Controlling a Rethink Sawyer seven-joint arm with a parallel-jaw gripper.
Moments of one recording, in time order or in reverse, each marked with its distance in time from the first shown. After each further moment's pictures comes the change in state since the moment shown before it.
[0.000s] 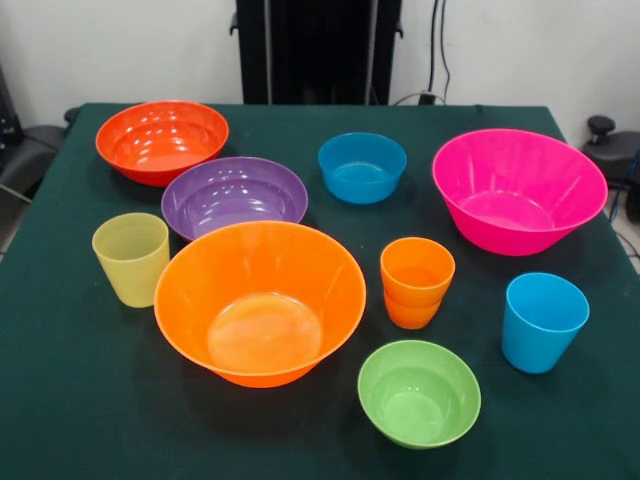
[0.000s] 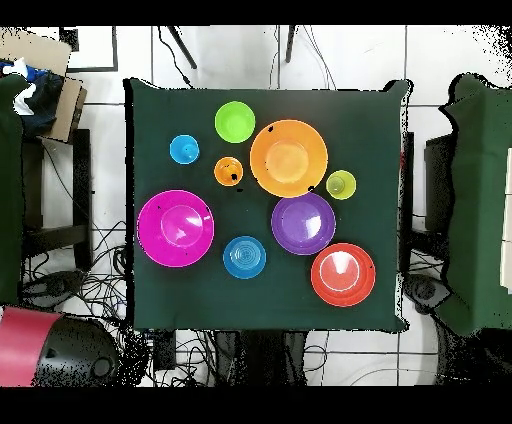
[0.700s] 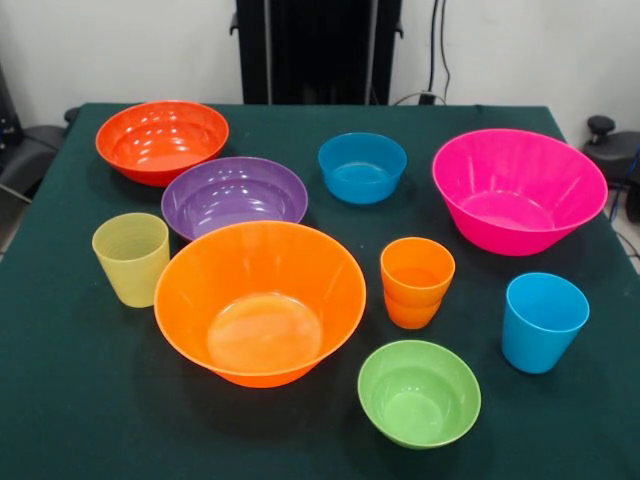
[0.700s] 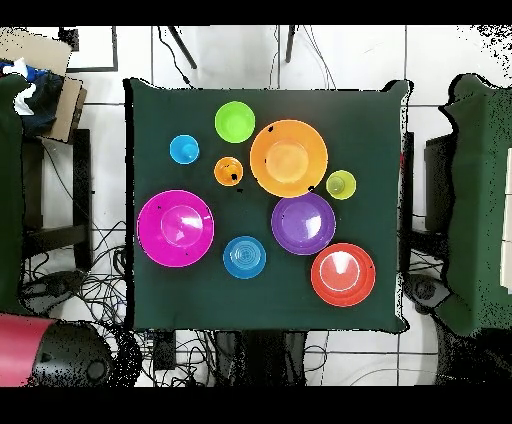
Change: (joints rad) arm 0.030 0.001 0.037 -0.007 -0.057 0.000 0.000
